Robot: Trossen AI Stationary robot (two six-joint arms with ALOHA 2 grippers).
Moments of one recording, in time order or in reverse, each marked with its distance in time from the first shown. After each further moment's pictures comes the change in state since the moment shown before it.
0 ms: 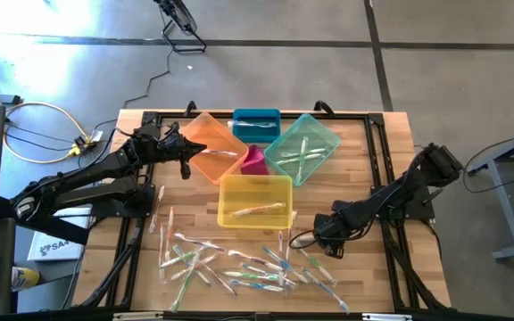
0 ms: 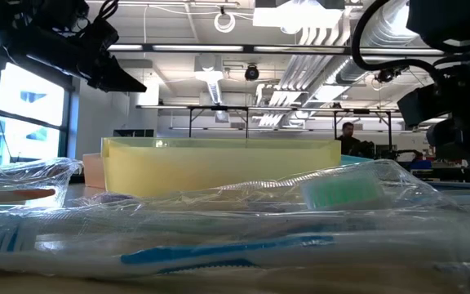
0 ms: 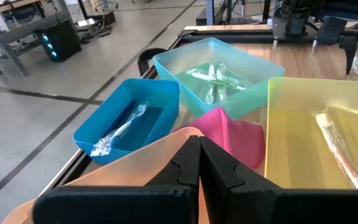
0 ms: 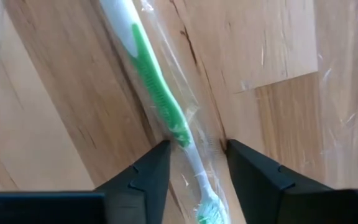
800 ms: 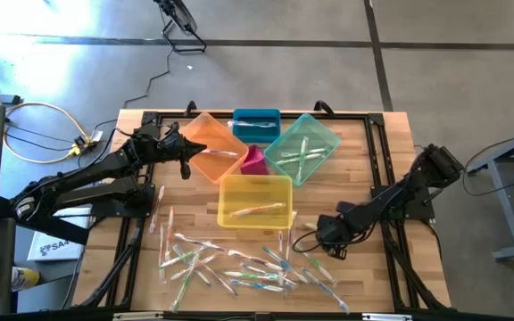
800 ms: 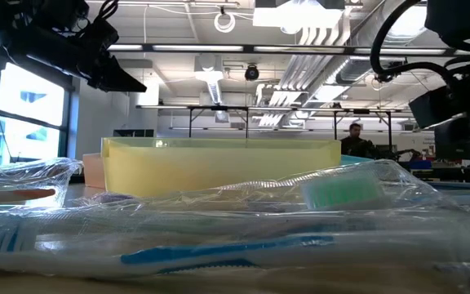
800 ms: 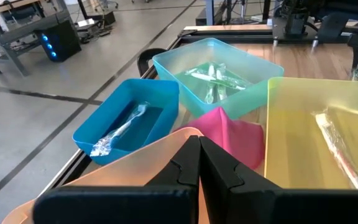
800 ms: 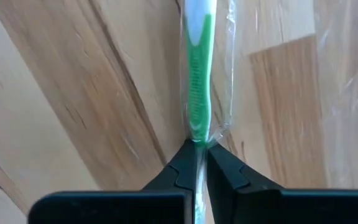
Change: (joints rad) left arm 0.000 0.000 0.000 0.000 0.001 0.000; right arm 0.058 -0.008 -0.002 -0.089 -0.023 0.098
